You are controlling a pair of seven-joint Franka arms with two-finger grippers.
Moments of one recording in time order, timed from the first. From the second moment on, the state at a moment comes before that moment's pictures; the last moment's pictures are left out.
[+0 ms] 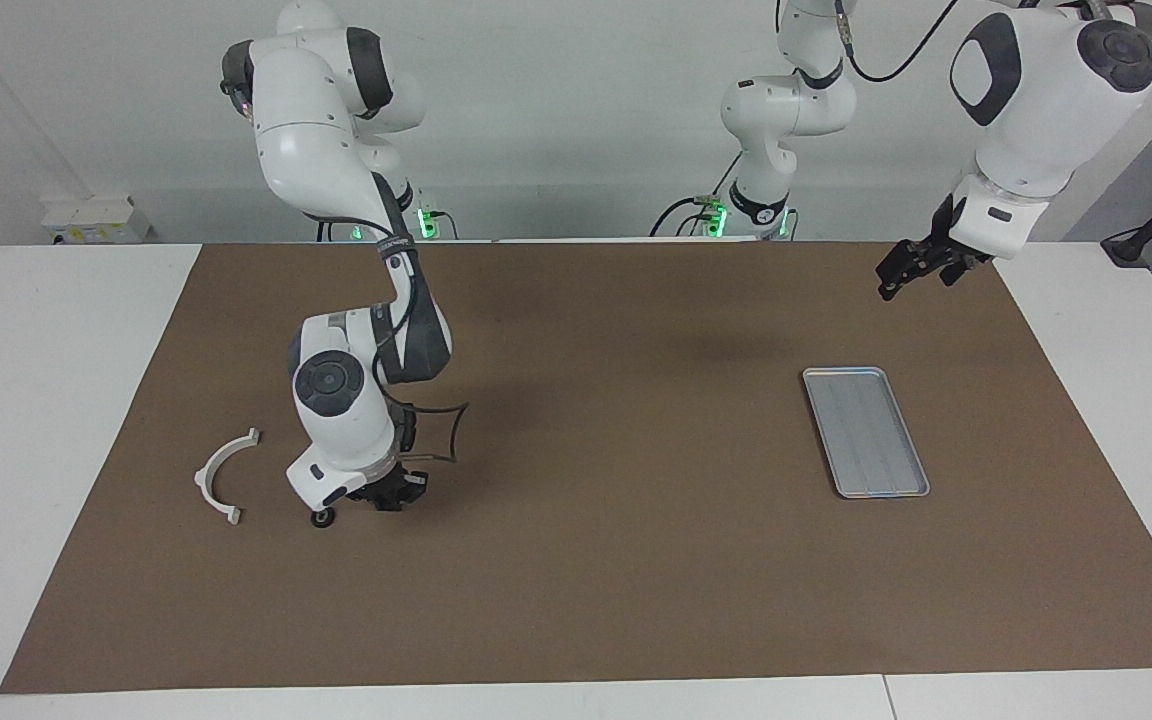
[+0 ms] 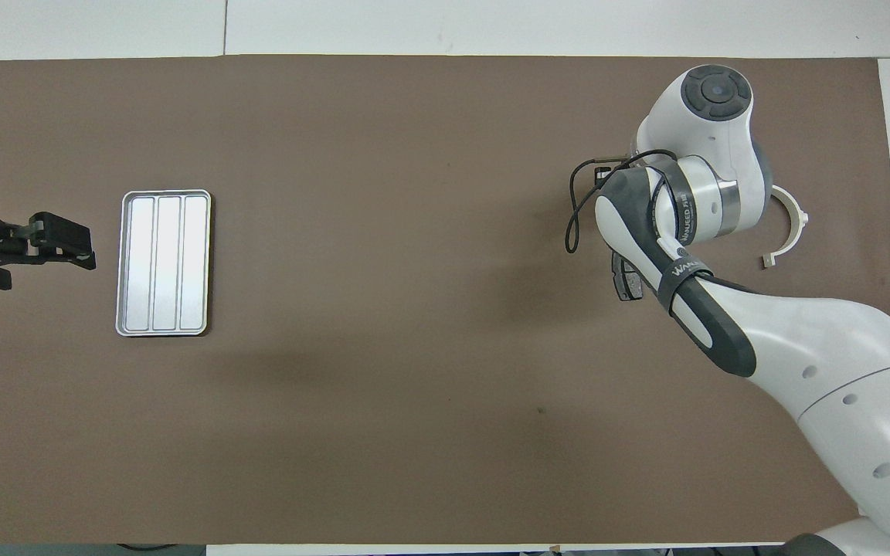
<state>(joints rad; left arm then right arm) -0.03 -0.01 -0.01 -1.69 0.00 1.58 -0.21 0.12 0.64 0.04 -1.51 -0.10 2.12 0.27</state>
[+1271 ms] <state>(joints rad) -0.03 -0.01 -0.01 -1.69 0.00 1.58 -0.21 0.41 0.45 0.20 -1.21 0.01 1.64 1.07</state>
